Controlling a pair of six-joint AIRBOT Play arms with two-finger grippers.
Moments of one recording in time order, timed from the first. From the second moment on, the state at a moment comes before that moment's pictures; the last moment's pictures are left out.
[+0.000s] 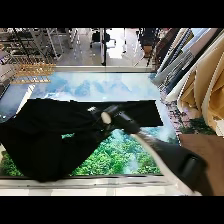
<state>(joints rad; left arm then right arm) 1.07 -1.83 1.49 0.52 -1.25 -1.10 0.70 -1.71 1.71 -1.51 1.48 1.57</state>
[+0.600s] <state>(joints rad) 1.00 -1.82 1.49 0.73 -1.50 -0.99 0.19 -1.54 1.71 -1.52 1.50 1.52</state>
